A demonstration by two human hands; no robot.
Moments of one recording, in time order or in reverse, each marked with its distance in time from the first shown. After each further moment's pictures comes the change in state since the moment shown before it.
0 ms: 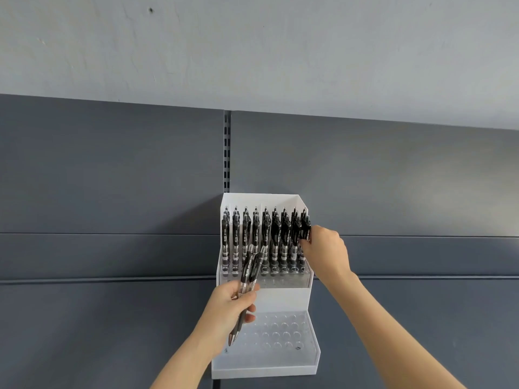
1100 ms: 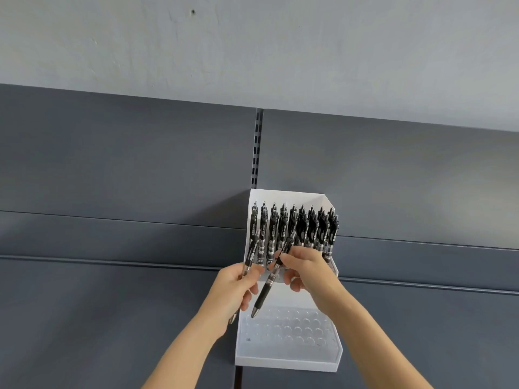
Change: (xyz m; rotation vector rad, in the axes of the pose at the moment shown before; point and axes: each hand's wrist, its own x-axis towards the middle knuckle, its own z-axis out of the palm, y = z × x) left_hand -0.006 0.010 -0.031 0.008 0.065 0.049; right_hand -0.060 -0.050 0.009 0.906 -0.501 0.036
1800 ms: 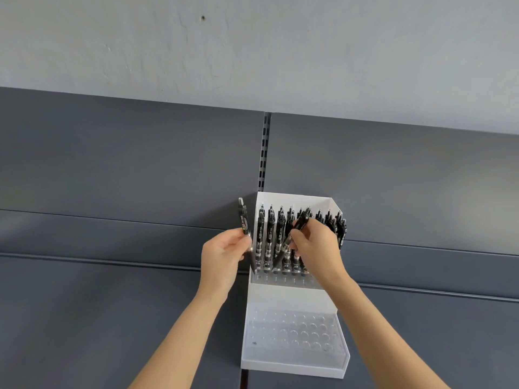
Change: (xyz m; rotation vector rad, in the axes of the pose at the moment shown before) left_hand 0.024 0.025 -0.014 -0.094 0.338 0.360; right_hand 0.021 -0.029 0.002 -0.375 0.323 -0.240
